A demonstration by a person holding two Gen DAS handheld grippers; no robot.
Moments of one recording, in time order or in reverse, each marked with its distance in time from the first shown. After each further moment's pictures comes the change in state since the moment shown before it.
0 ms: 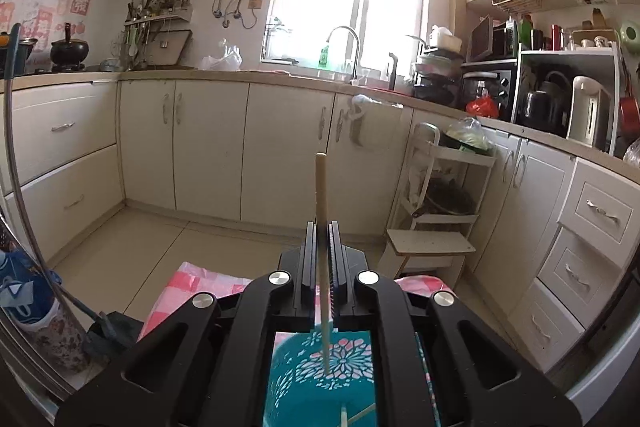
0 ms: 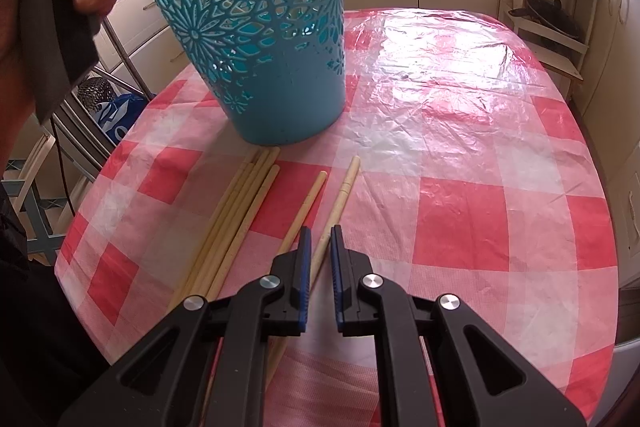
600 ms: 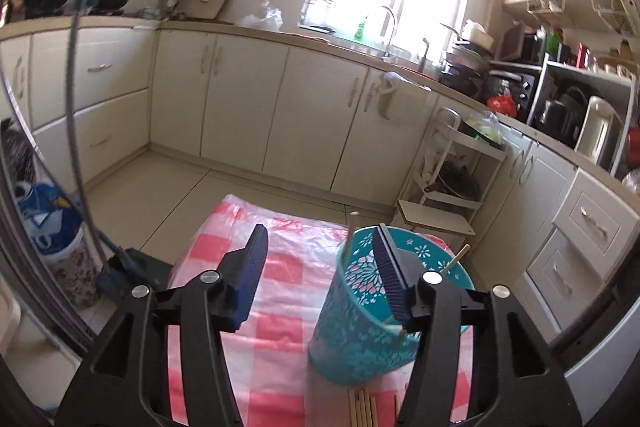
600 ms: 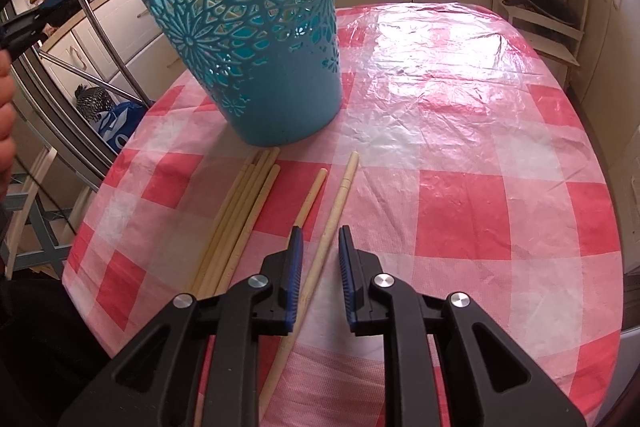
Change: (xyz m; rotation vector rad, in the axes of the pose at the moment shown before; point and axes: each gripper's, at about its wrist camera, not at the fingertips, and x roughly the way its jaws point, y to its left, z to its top) left arm -0.086 0.064 -0.039 -0.169 0.115 0.048; right arm -0.001 0.001 0.000 0.041 0.008 -0.003
